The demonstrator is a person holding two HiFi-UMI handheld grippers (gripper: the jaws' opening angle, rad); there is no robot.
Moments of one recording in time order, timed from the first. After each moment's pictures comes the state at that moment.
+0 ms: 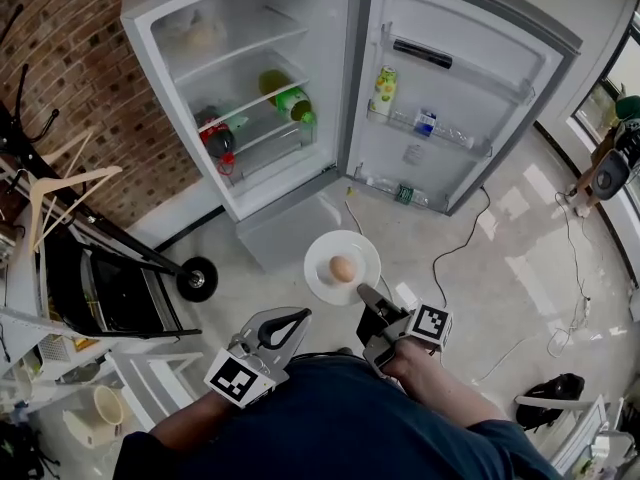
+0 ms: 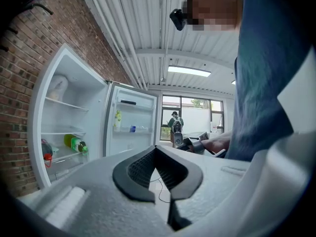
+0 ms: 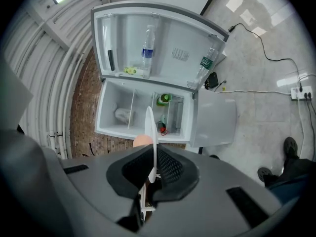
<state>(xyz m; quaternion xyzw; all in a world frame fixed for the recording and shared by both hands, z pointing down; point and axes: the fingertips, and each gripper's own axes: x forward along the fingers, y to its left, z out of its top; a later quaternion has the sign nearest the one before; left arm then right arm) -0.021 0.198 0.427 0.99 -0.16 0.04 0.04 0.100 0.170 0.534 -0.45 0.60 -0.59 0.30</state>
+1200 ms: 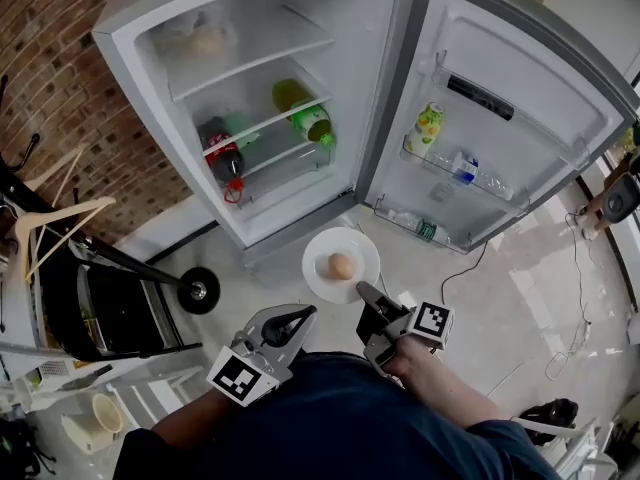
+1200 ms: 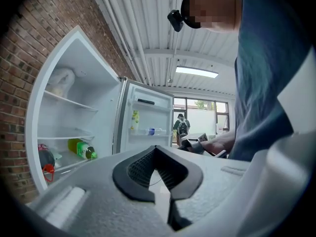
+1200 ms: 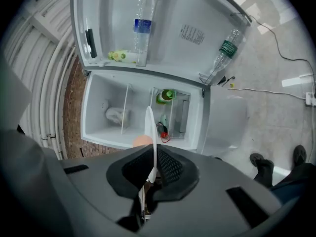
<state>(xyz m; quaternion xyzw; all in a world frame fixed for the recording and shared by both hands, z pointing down) -0.009 0.054 0.436 0.98 -0.18 0.03 0.05 0.101 0.019 0.544 -0.44 0.60 -0.60 0.28</state>
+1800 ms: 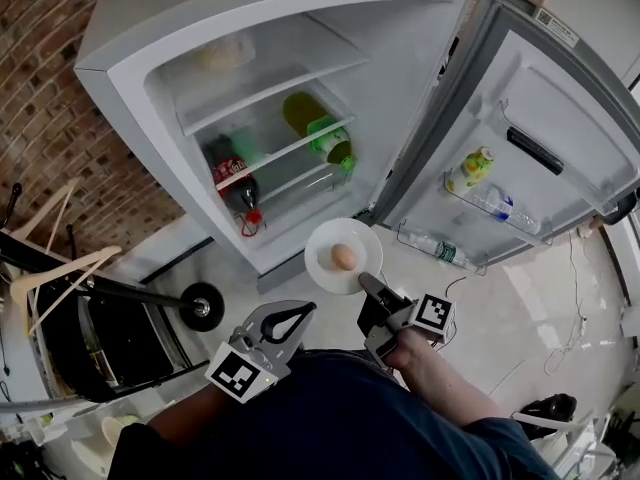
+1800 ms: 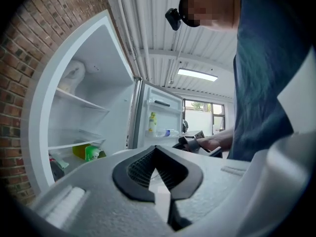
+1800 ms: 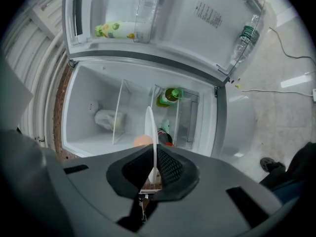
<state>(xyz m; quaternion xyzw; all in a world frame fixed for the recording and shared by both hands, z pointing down) -0.060 -0.078 0.433 0.99 -0.15 0.02 0.06 0.061 -0.112 0.536 -0.47 0.58 -0.60 0.29</state>
